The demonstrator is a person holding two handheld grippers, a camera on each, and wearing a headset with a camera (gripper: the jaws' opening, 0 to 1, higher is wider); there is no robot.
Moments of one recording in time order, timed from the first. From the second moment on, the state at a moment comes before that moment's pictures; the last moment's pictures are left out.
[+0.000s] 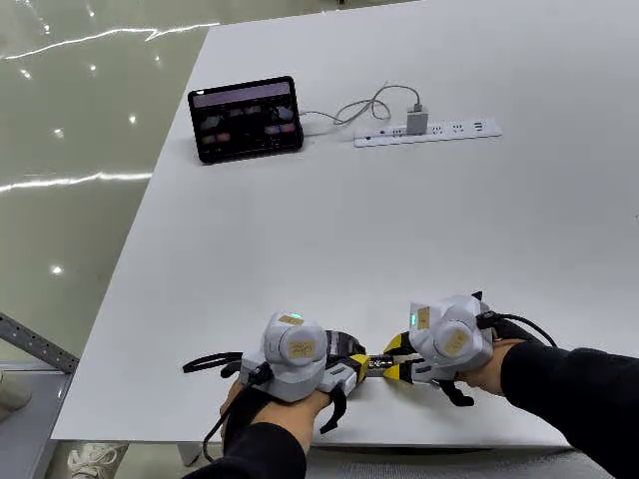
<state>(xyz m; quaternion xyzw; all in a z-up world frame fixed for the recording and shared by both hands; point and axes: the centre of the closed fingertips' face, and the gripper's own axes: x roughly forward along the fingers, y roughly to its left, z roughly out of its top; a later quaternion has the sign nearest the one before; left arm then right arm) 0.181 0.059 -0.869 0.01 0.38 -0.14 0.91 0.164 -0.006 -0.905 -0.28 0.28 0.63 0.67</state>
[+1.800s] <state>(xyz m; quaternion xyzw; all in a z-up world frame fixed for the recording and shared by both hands) 0.181 0.060 -0.869 -0.01 0.38 -0.14 0.91 0.164 0.012 -0.905 -0.28 0.27 0.64 0.67</state>
